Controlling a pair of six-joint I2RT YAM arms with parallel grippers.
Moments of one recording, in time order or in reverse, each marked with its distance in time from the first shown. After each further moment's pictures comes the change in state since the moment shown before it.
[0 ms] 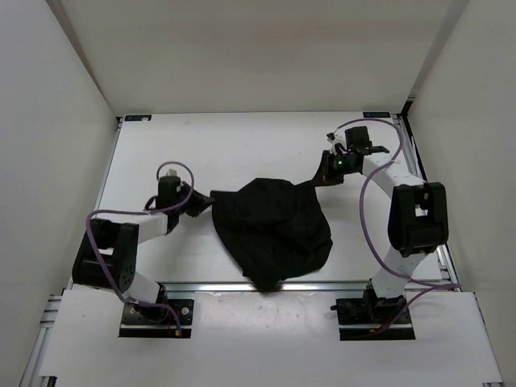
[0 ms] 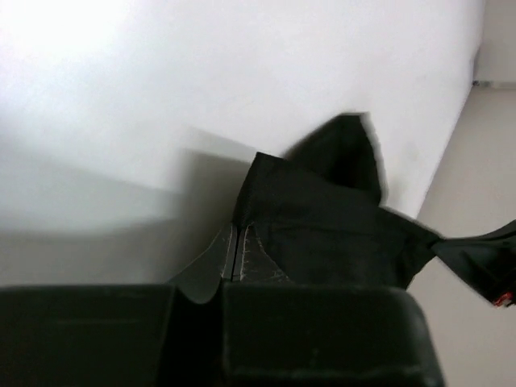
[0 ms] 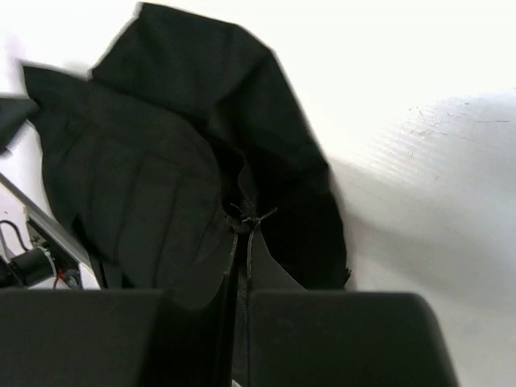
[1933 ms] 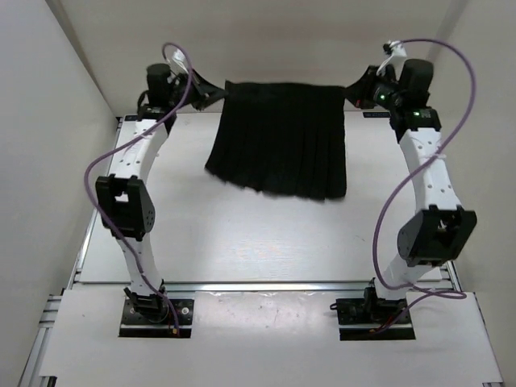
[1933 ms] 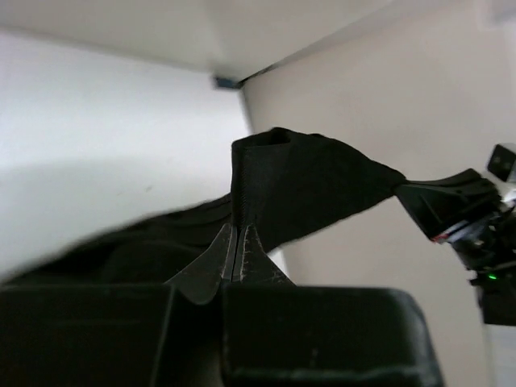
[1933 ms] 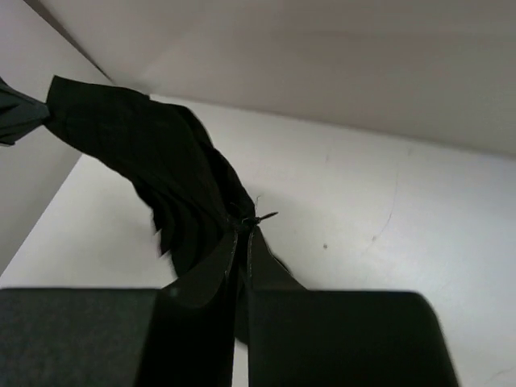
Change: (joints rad) left arm 0.058 0.523 1.416 -0.491 0.420 0.186; right arm -0.146 -0.096 0.481 0.176 0.004 0.043
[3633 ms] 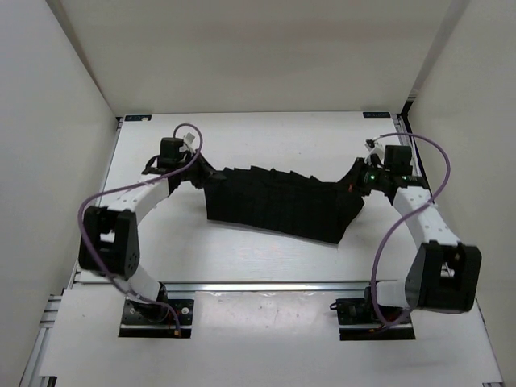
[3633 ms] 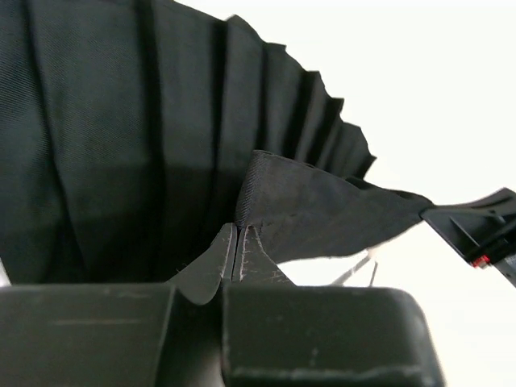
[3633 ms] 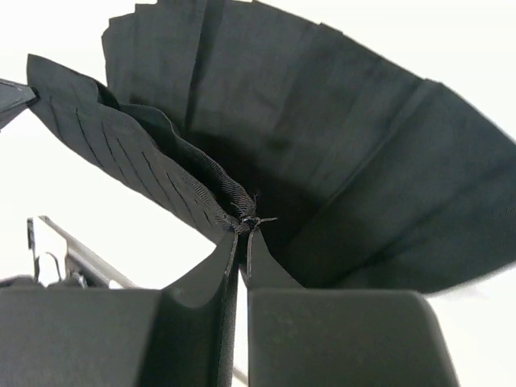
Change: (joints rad) left arm -0.047 -0.508 -0.911 -0.040 -0.145 0.099; right arm -0.042 -0.450 -0.839 -0.111 -0.053 0.049
